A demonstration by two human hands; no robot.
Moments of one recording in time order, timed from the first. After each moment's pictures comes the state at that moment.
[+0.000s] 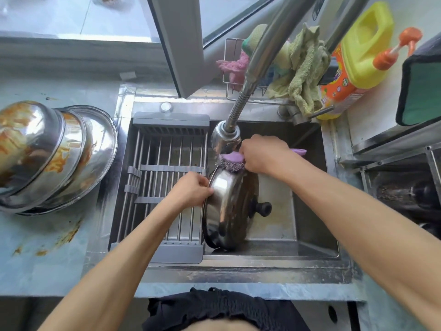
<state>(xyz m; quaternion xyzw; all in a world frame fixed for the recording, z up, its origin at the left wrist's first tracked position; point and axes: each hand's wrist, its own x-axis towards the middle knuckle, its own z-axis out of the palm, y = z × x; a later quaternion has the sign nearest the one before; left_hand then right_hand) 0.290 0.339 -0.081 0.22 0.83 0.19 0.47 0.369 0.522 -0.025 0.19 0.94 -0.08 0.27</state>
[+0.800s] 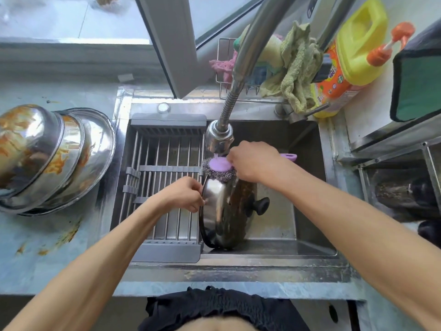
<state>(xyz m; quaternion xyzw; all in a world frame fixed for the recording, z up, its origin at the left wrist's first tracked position) 0.281 0.332 -0.090 0.21 0.77 0.21 0.56 0.376 0.508 -0.019 0.14 0.95 -0.08 0.27</state>
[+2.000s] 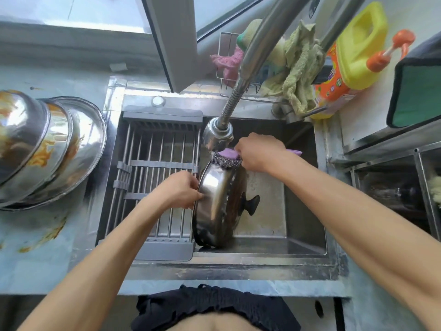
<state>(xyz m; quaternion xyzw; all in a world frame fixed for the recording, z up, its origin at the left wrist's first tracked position) 0.286 0.338 -0.081 0.27 0.83 0.11 0.48 0.374 0.529 -0.025 0.19 0.93 -0.08 0.29</state>
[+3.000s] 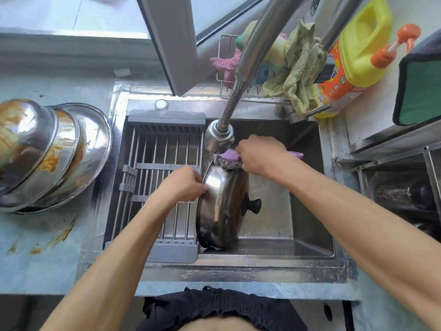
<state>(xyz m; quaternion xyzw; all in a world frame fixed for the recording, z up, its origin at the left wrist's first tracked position) 0.282 0.355 -0.066 0.27 0.85 0.09 0.45 0.373 0.526 -0.027 0.19 0.94 -0.09 0.28</state>
